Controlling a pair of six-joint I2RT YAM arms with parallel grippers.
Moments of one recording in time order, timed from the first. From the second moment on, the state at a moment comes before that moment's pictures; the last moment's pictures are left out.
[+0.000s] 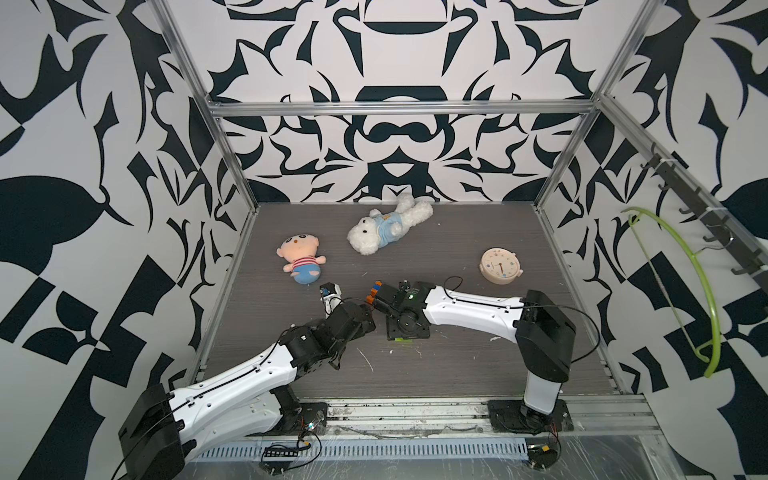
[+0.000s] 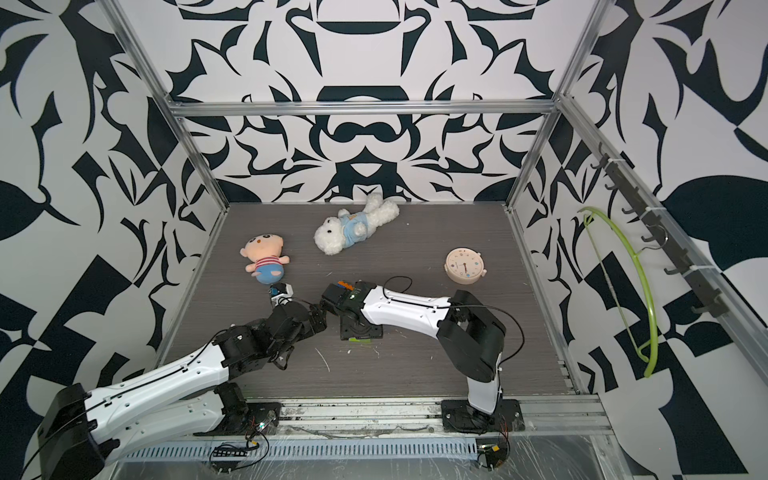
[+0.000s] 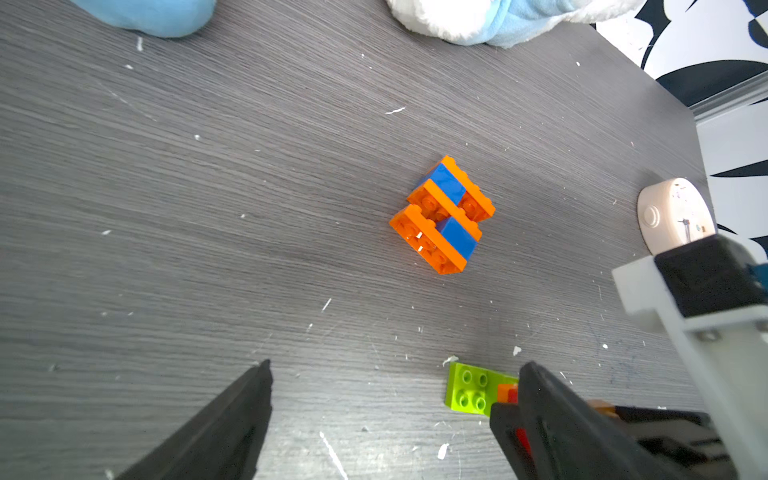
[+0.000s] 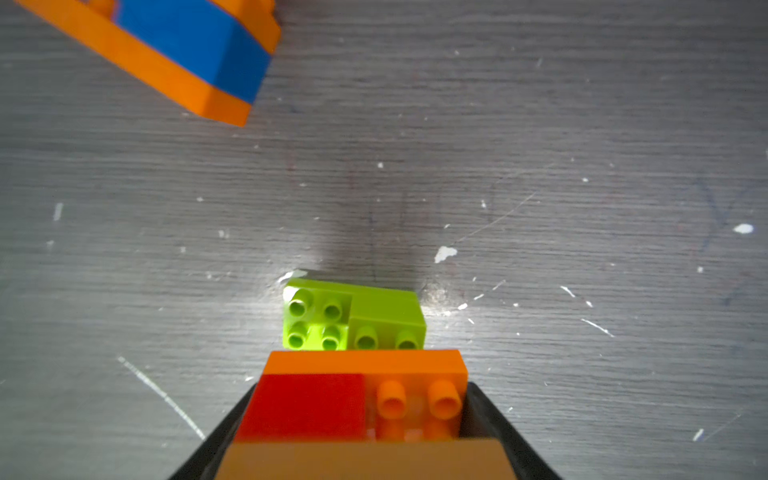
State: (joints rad) left arm -0.94 0.93 0.57 -0.47 -0.43 -1.06; right arm 1.04 1.85 1.34 -0.94 0.13 1.02
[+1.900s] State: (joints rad) left arm -0.94 0.94 0.56 -0.48 -0.43 -1.07; right arm 1.07 1.91 1.39 -0.94 0.16 1.11
